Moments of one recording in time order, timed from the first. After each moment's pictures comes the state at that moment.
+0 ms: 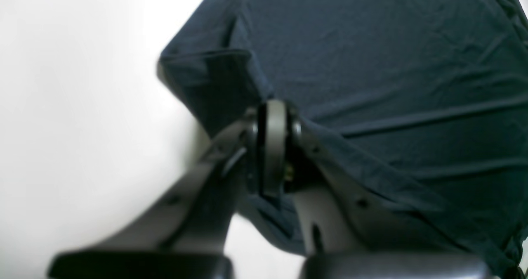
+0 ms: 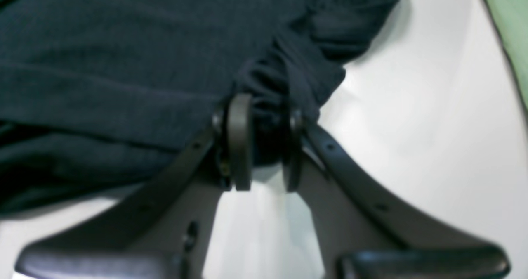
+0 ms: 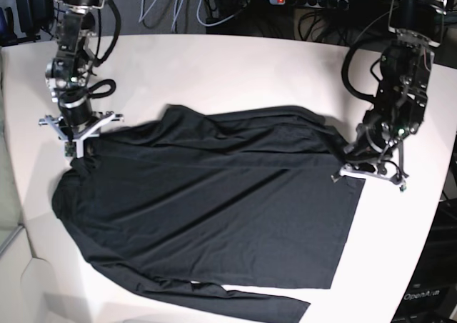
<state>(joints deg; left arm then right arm) -2.6 -27.3 9.5 100.4 -46.5 37.8 41.1 -6.5 6.1 19.0 81.2 -5.8 16.6 -13.5</state>
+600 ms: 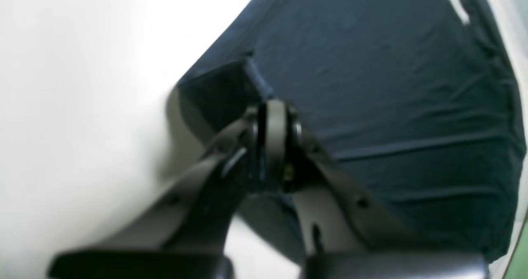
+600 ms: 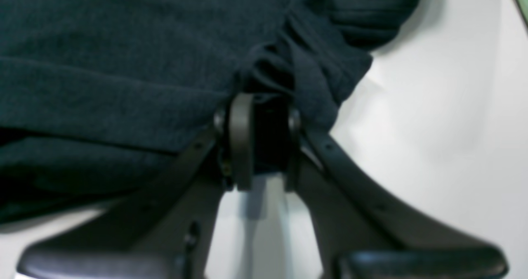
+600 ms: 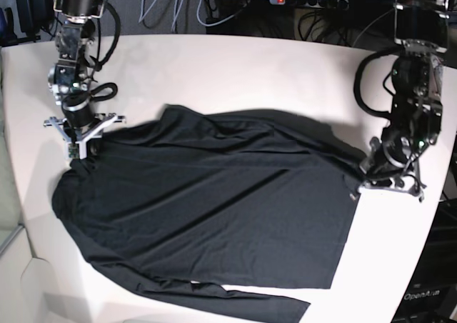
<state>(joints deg) -5.2 -26.7 2.5 100.4 -46.5 37.8 45.8 -3.9 7.0 18.5 73.9 -5.4 16.6 -11.0</state>
